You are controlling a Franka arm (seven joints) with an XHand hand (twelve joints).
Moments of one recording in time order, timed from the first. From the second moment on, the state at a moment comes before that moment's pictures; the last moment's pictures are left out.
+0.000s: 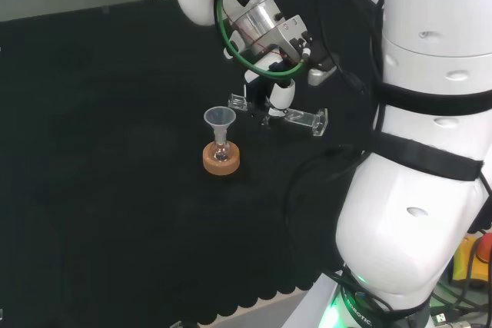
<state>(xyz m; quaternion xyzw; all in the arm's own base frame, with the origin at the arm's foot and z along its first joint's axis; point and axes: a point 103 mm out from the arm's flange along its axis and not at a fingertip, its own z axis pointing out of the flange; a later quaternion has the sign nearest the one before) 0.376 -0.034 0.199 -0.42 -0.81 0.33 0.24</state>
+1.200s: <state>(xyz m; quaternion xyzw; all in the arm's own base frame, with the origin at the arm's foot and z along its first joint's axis) 0.386 -0.025 0.209 -0.42 -0.77 0.41 0.26</state>
